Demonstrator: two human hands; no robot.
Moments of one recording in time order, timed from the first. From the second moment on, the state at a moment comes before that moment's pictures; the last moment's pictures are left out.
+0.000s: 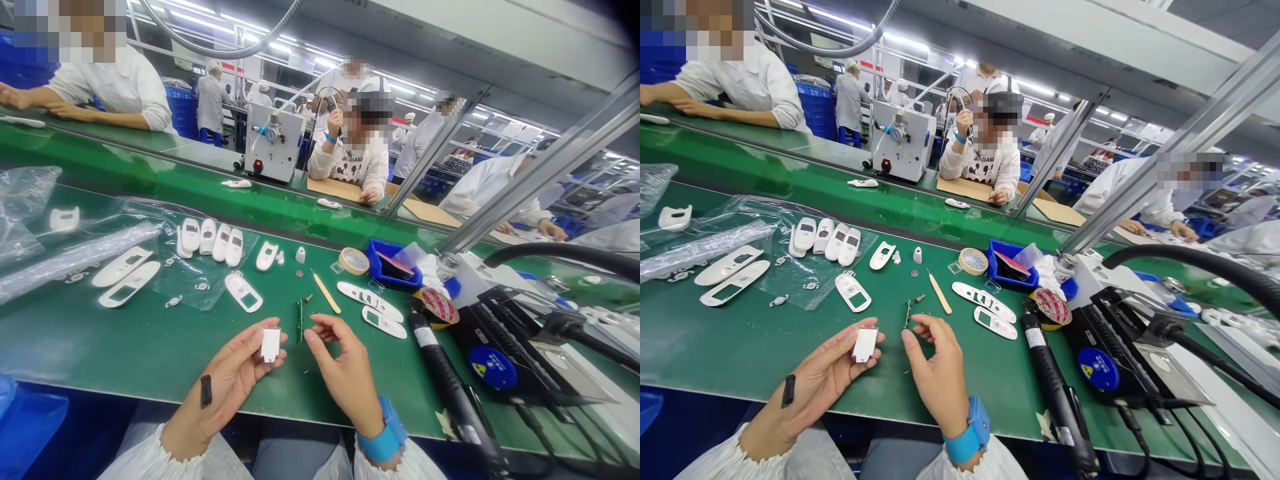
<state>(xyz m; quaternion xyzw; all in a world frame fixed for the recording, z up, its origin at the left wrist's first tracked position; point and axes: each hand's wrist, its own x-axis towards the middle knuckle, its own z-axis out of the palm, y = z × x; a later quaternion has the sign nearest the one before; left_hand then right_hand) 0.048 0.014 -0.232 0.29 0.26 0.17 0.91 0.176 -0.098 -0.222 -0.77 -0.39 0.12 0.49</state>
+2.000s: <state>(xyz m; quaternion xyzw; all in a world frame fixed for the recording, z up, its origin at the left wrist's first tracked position) 0.061 0.002 -0.228 0.30 0.22 0.25 0.90 0.154 -0.109 -0.228 -0.68 -0.57 -0.13 0.44</state>
